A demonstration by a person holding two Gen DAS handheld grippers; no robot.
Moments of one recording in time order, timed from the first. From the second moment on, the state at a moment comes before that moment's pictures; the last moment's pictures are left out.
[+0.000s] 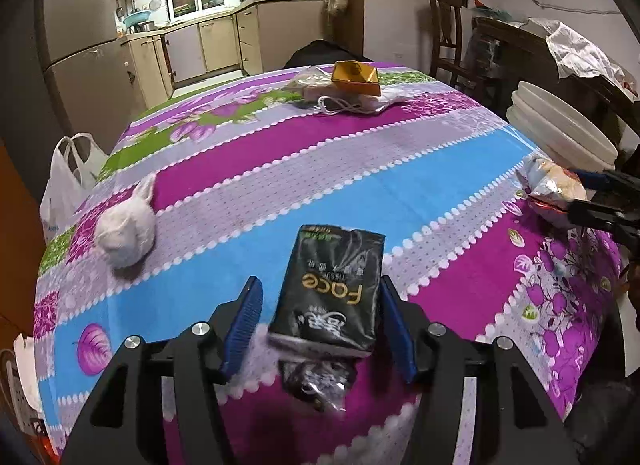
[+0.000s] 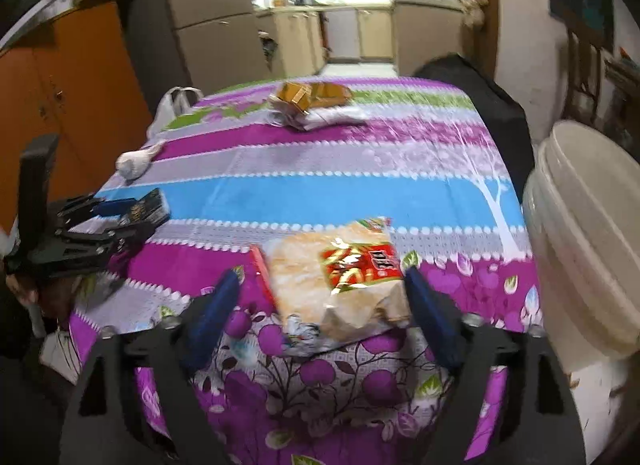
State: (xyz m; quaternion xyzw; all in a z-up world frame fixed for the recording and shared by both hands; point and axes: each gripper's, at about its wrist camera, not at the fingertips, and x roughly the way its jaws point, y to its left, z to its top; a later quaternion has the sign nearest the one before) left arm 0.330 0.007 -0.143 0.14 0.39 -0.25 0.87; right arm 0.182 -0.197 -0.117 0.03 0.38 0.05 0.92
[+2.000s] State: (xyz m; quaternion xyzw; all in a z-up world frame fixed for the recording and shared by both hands) left arm 0.357 -0.079 -0.067 0.14 0.37 -0.19 0.90; right arm 0.210 -0.200 -0.070 0.10 0.43 0.09 0.89
